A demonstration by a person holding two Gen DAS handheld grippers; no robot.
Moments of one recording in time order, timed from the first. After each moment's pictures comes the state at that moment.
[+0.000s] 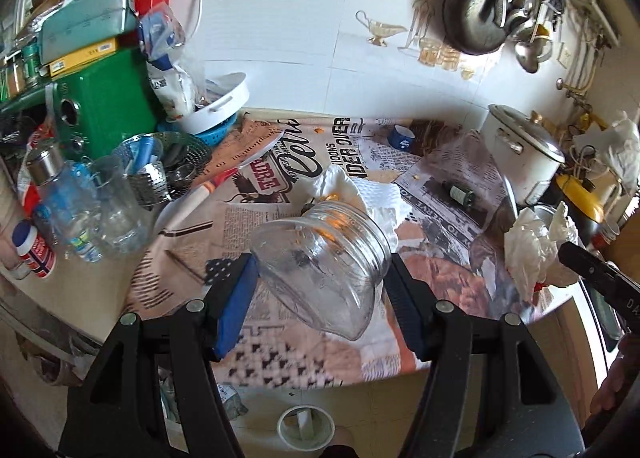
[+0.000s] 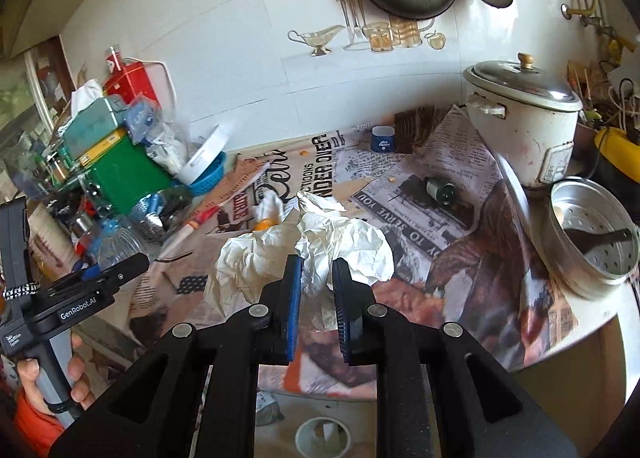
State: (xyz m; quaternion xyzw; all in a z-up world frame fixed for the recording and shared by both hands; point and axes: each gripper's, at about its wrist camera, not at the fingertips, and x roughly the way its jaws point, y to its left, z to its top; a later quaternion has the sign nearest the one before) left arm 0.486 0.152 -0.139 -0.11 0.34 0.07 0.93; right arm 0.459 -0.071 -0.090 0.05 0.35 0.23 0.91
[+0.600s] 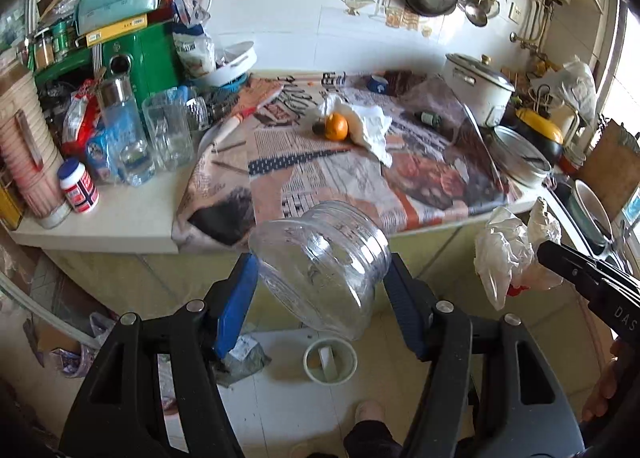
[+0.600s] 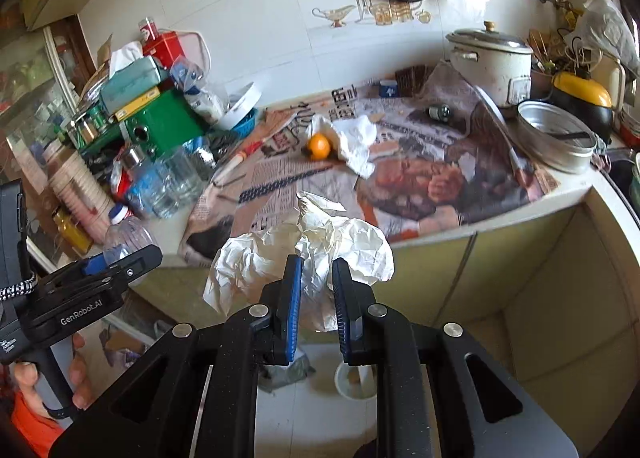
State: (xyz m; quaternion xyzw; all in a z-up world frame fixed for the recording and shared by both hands) left arm 0.302 0.172 -0.163 -0.08 0.38 0.02 0.92; right arm 0.276 -0.030 -0.107 0.06 0.39 0.19 0.90
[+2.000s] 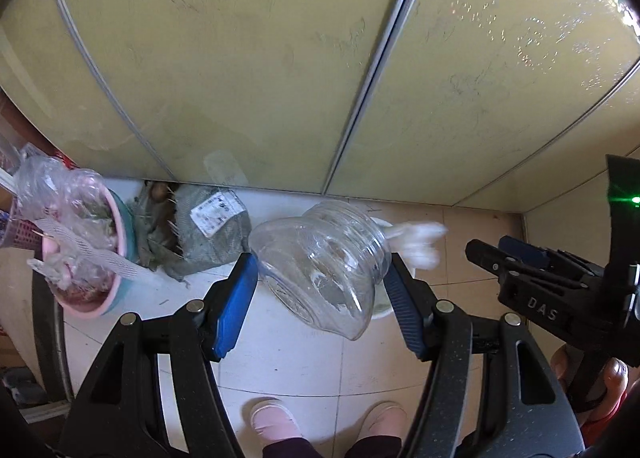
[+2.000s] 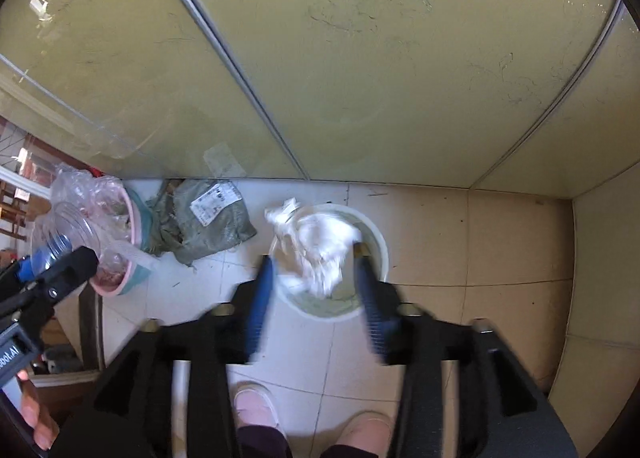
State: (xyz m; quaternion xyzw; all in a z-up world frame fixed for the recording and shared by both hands) left arm 0.338 0.156 -0.631 -0.15 0.55 0.10 0.81; right arm 0.357 0.011 -0.599 -0.03 0.60 0.22 0.77
